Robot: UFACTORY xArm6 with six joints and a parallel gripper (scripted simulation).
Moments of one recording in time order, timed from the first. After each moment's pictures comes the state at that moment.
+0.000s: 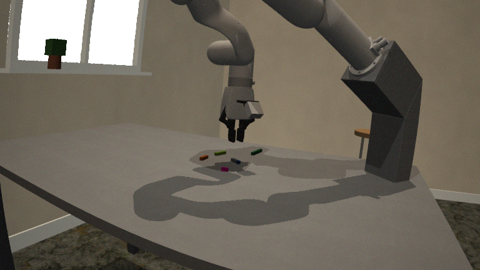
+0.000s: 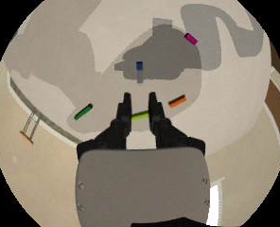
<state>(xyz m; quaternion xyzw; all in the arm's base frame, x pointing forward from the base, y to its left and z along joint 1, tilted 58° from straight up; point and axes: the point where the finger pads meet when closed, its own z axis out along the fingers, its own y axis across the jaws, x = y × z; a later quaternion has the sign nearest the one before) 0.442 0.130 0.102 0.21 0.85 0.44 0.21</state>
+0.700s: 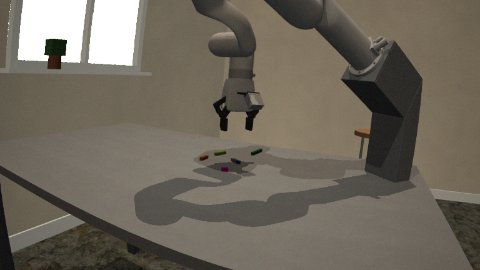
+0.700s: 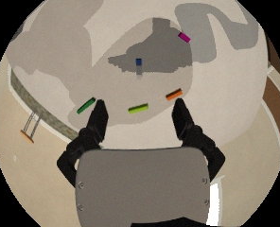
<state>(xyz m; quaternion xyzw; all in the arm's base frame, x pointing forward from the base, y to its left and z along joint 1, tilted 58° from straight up) 0.429 0.115 0.115 0.21 0.85 0.44 0.20</state>
